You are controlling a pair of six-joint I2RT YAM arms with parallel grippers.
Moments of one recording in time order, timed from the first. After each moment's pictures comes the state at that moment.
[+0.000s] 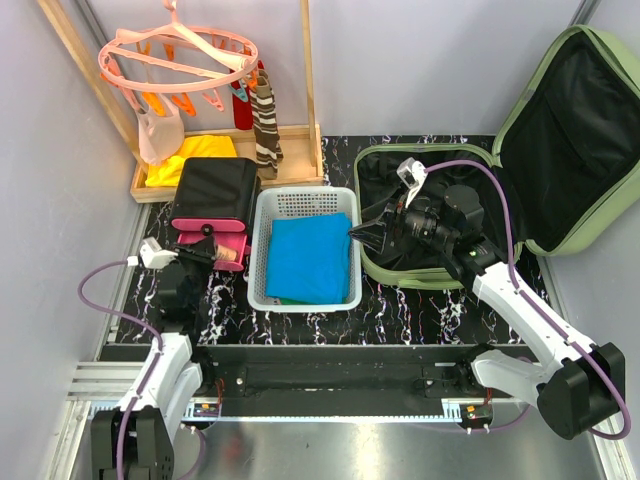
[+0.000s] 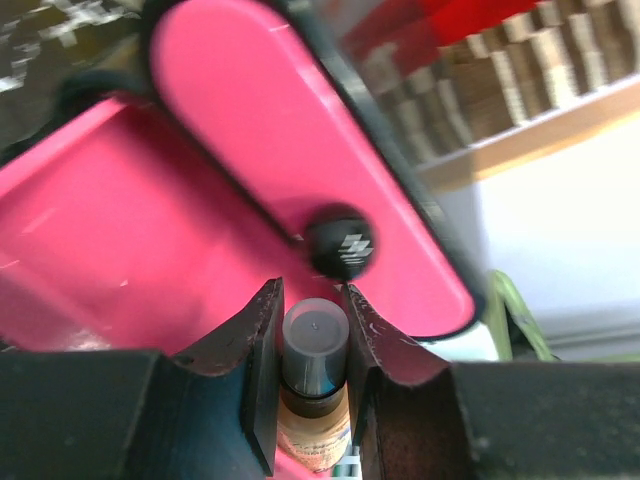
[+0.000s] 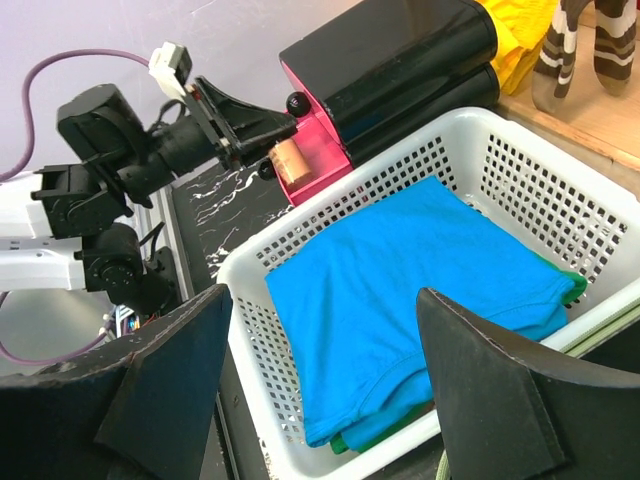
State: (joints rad) left arm 0.04 0.70 0.13 0.46 -0.07 -0.94; right arm 0.43 1.09 0.86 0.17 -0.73 0.30
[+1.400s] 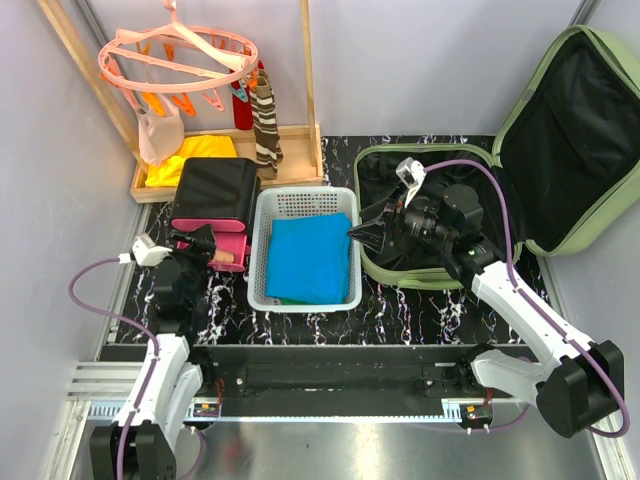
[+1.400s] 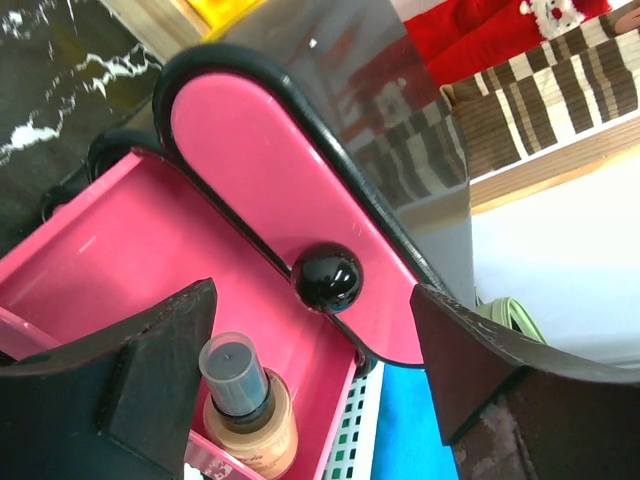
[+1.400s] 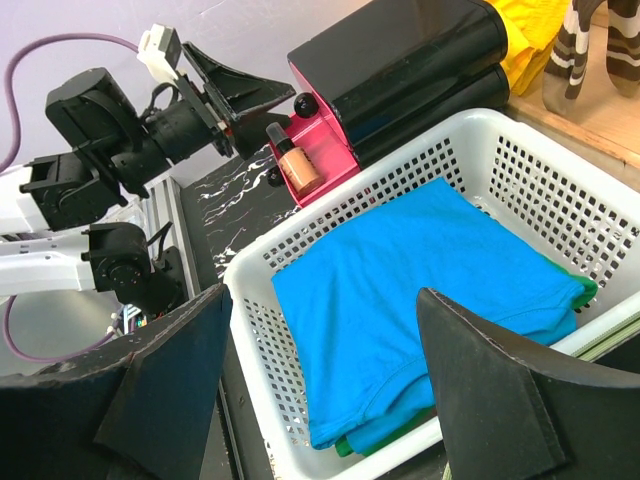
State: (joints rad) left arm 0.05 0.65 0.19 0.34 -0.14 -0.90; right arm 0.43 1.10 0.86 0.19 -0.75 0.32
